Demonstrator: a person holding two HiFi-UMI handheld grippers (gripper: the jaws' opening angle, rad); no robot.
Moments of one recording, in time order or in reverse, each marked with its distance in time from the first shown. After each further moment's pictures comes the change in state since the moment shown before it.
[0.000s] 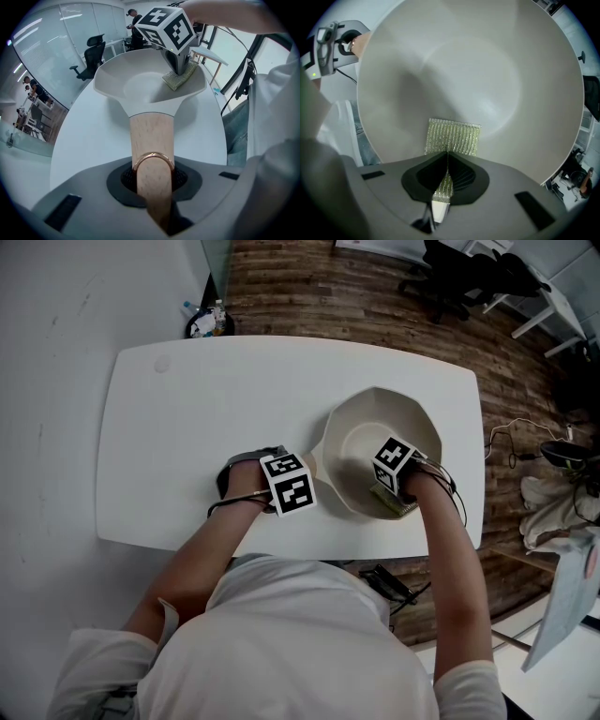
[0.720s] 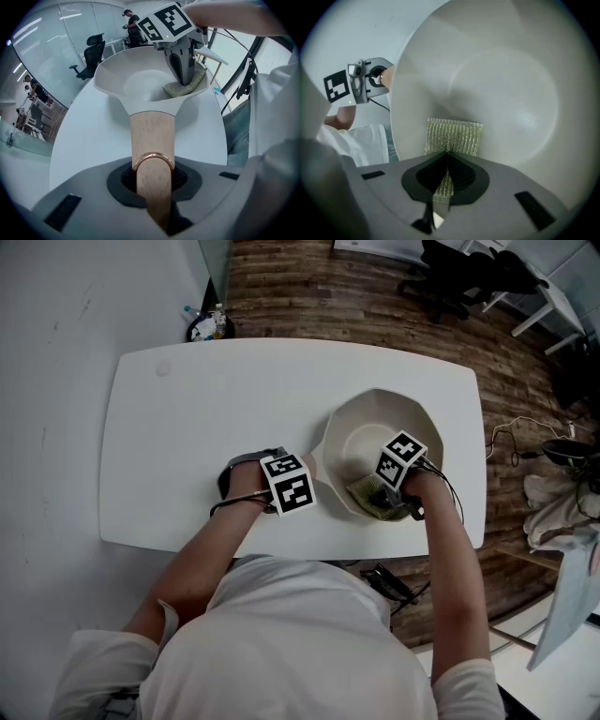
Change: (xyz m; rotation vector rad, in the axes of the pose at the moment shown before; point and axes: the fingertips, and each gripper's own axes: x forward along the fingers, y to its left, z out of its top) left arm 0.003 -0.001 -0.004 -0.001 0.009 -0.001; right arm -0.004 0.061 0.040 0.028 -0.267 0.411
